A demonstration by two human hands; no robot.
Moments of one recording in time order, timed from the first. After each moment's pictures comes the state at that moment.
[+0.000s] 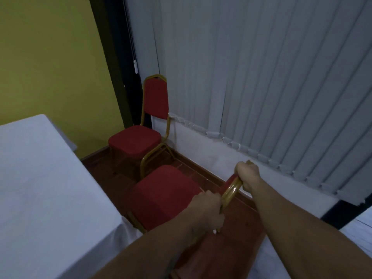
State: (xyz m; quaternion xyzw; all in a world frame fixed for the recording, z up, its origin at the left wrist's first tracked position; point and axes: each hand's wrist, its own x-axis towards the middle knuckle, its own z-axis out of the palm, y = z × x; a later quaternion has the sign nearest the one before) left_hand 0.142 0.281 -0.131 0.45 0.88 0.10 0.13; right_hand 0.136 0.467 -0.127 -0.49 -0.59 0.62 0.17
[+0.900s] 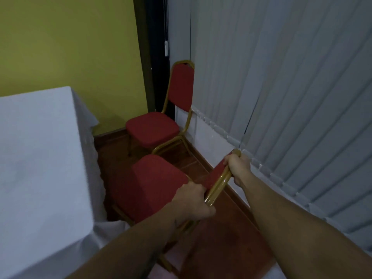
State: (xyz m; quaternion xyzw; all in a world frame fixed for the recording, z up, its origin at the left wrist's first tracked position) left_hand 0.020 0.365 -0.139 0.26 0.94 0.20 0.14; right_hand -0.033 0.554 -0.136 -0.34 -0.69 0.63 0.08
